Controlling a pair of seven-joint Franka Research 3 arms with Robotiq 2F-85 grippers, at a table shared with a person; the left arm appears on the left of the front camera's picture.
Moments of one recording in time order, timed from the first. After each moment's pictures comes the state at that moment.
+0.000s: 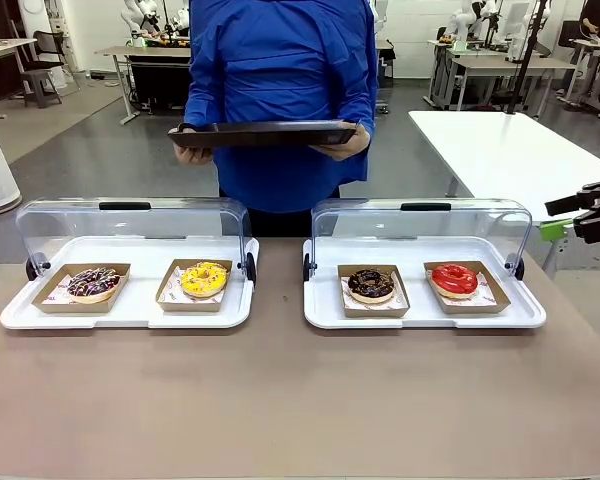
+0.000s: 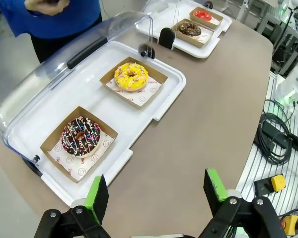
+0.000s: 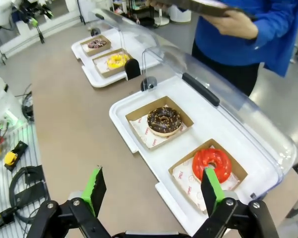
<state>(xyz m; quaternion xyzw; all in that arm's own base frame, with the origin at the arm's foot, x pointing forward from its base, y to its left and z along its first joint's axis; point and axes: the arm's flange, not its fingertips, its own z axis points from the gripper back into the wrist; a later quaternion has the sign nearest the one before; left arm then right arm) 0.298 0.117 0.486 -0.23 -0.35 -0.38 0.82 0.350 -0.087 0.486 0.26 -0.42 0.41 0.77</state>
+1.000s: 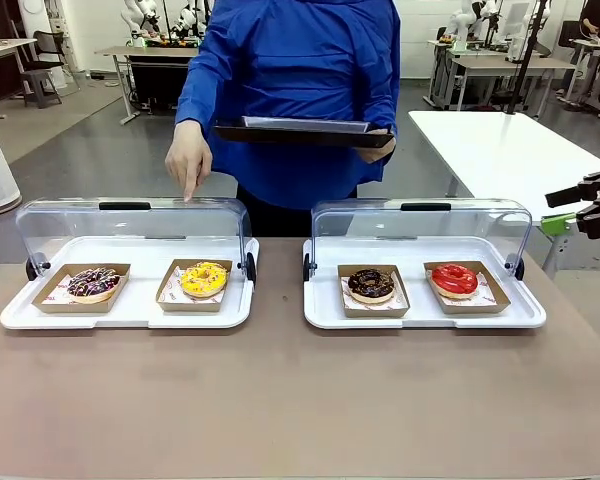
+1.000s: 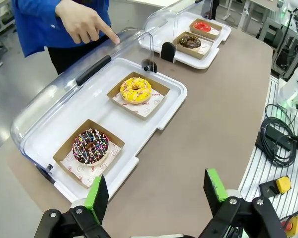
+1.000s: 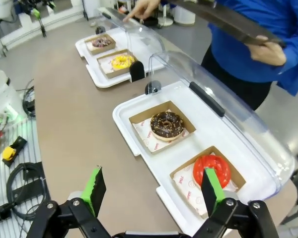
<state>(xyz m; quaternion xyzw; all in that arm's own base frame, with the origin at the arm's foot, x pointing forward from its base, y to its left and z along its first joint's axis) 0.280 0.127 0.504 -0.22 -0.39 -0.39 0.80 0.344 -0.077 0.499 0.25 -0.42 0.43 0.76</state>
